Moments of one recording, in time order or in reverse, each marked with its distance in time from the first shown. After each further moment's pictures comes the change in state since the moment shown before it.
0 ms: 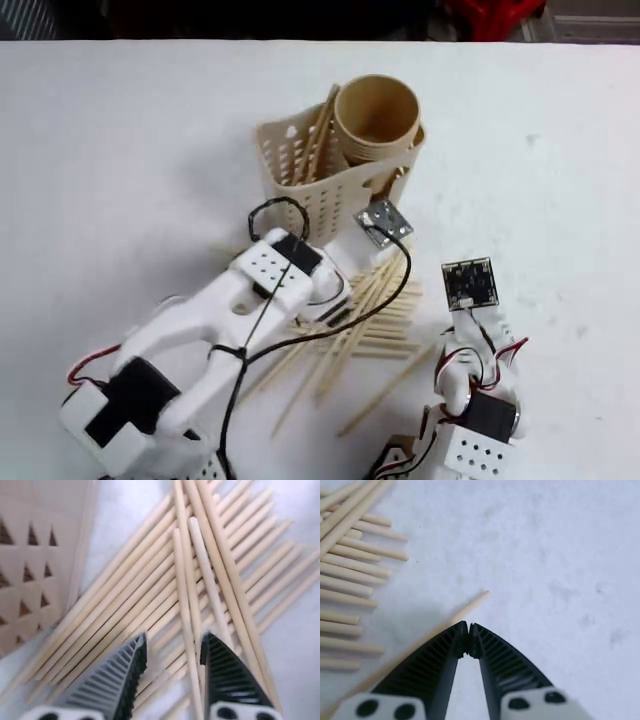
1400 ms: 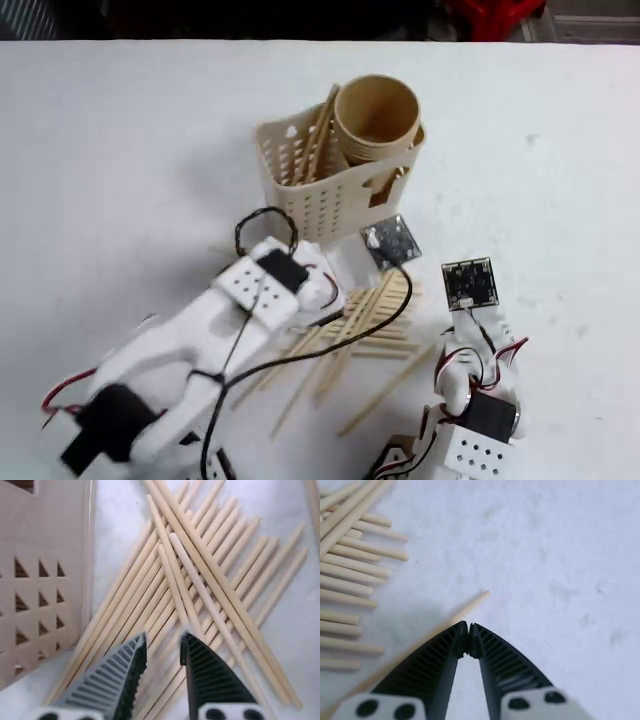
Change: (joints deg) left arm 1.1 -7.0 5.2 -4.2 -10.0; right arm 0.0 0.0 0.0 0.0 0.0
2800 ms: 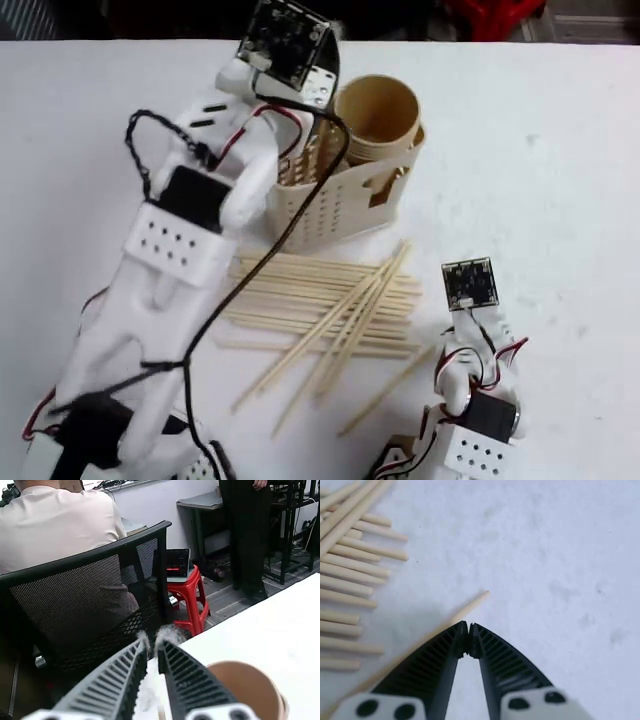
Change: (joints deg) left arm -14.9 -7.3 -35.7 -19.3 13.5; right arm 0.0 0.0 0.0 0.0 0.0
